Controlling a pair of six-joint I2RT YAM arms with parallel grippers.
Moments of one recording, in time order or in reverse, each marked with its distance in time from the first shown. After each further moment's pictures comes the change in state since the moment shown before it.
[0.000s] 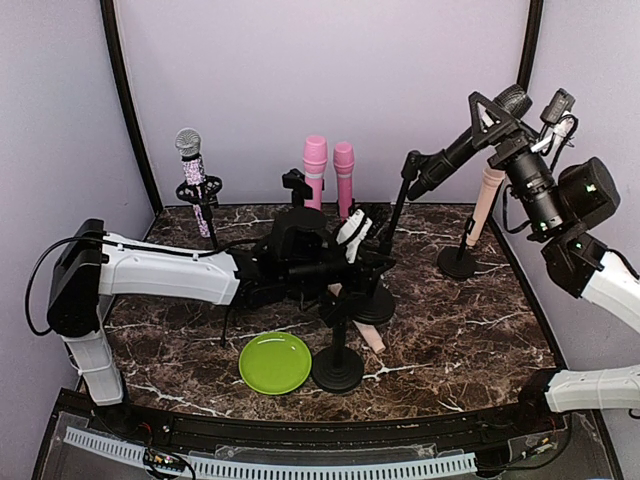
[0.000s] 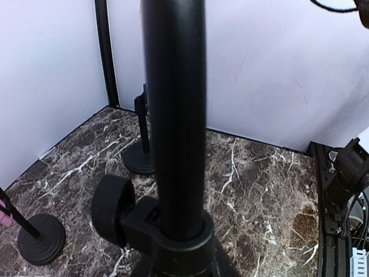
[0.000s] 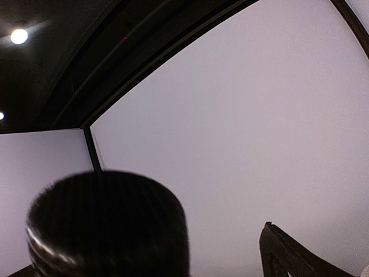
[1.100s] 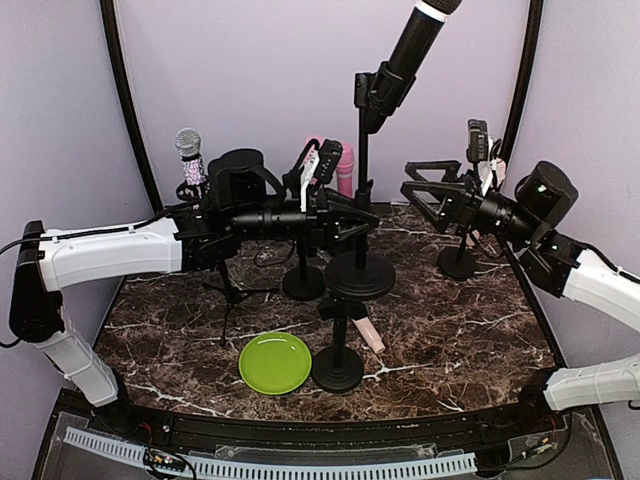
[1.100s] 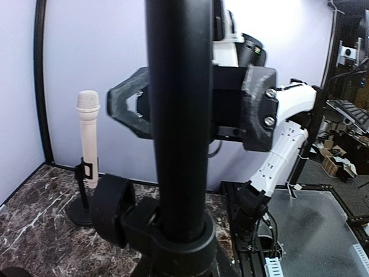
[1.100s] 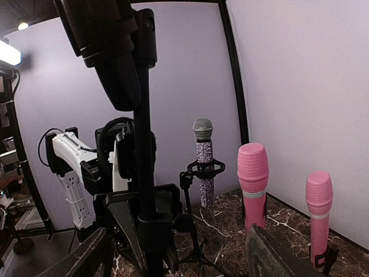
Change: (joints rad) left arm 0.119 -0.235 0.027 -0.050 0.455 -0.123; right arm 0.000 0.068 -0.070 -0.172 -0.745 0.009
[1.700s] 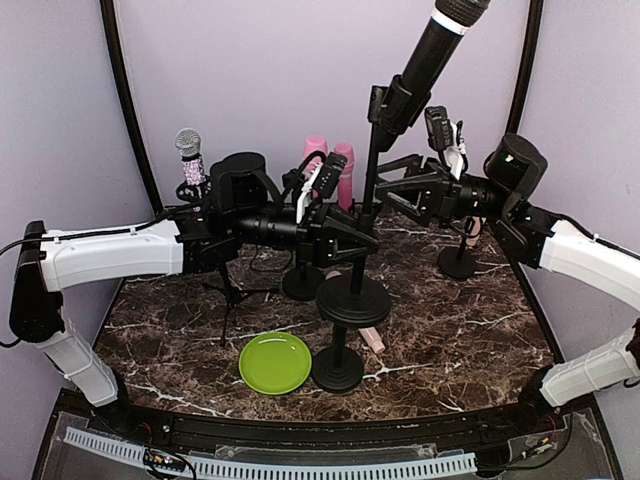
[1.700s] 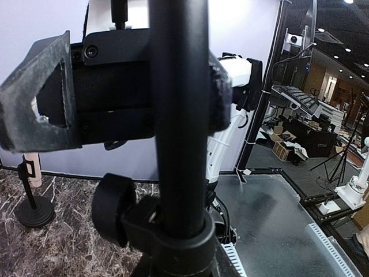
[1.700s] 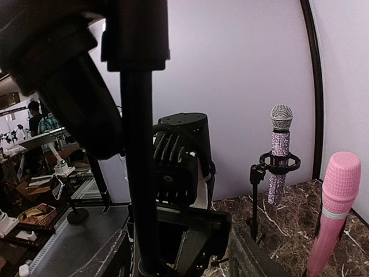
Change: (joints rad) left arm 0.000 0.000 -0.013 0.003 0.279 -0.044; right arm 0.044 0.224 0.212 -0.010 -0.333 0.050
